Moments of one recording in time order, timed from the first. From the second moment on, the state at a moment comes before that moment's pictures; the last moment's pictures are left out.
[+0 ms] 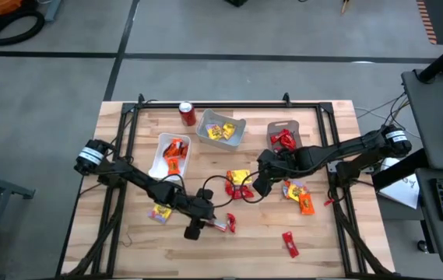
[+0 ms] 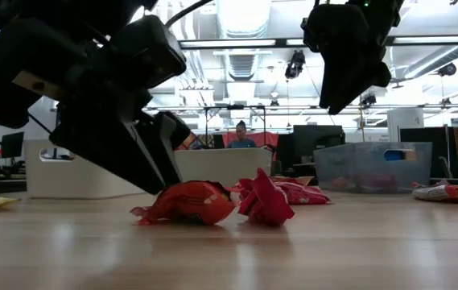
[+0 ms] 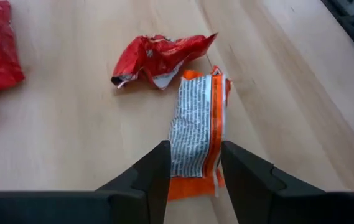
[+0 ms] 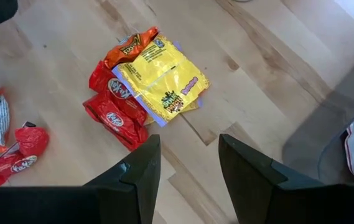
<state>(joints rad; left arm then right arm) -0.38 1.80 0.79 0.27 0.04 -0.16 0.16 1.45 1.08 -0.77 0.24 0.81</state>
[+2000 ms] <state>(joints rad) -0.10 0.97 0.79 -1.05 -0.52 -0.82 0.16 1.45 1.08 -0.69 0.32 0.80</state>
